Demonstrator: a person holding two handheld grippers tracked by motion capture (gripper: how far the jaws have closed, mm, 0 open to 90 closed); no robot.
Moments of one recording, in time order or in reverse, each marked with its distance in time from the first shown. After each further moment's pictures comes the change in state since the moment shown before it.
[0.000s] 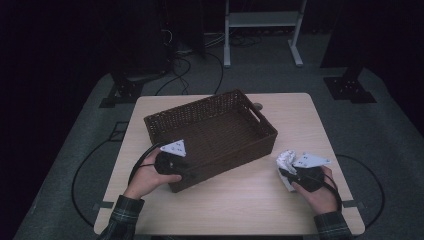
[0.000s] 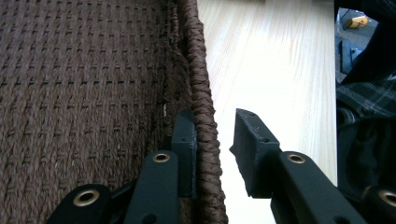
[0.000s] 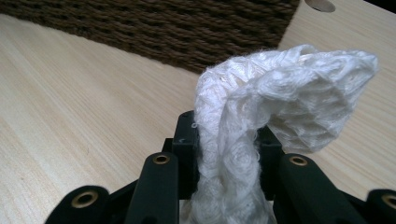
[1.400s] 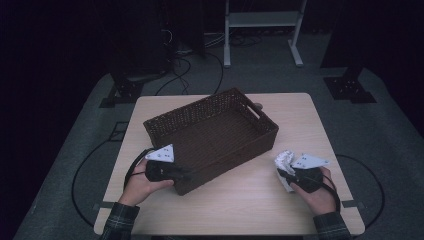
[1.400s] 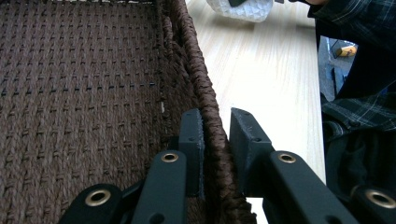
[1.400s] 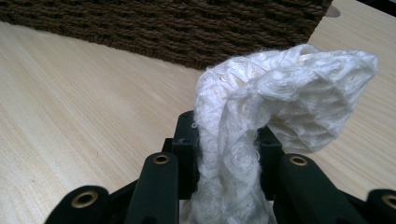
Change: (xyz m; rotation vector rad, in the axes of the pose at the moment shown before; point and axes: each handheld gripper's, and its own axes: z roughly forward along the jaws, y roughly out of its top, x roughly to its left) left arm -0.005 -0.029 -0.020 -0.144 -0.009 0.002; right arm 0.006 0.002 0.000 -0.008 0.009 -0.007
